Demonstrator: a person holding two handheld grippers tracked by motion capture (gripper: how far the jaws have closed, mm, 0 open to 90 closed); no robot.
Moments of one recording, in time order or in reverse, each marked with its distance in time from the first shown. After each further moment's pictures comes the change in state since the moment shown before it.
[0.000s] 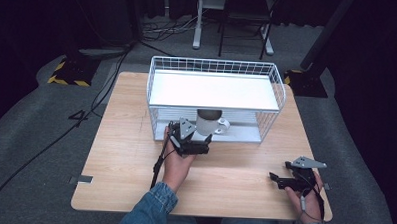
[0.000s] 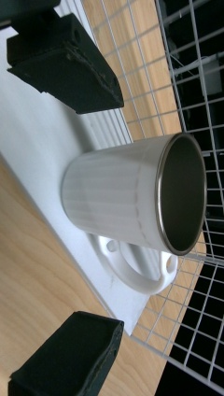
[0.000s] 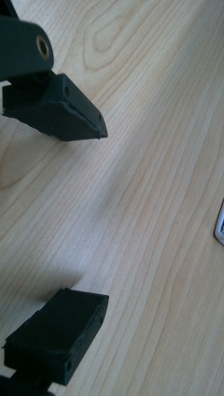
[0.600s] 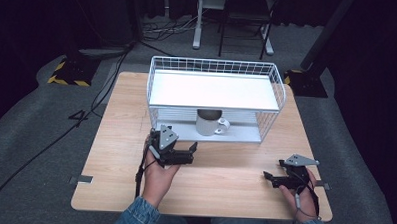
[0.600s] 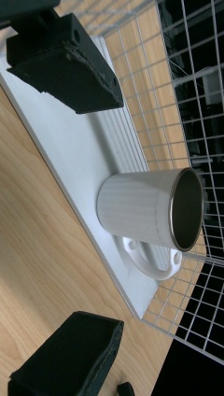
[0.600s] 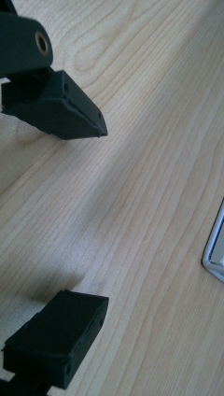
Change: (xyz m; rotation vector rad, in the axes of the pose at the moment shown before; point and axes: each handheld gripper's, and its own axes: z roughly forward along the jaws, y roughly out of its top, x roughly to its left) left arm 0.010 -0.001 -0.065 0.012 0.009 -0.006; right arm 0.010 0.010 0.011 0.002 0.032 -0.027
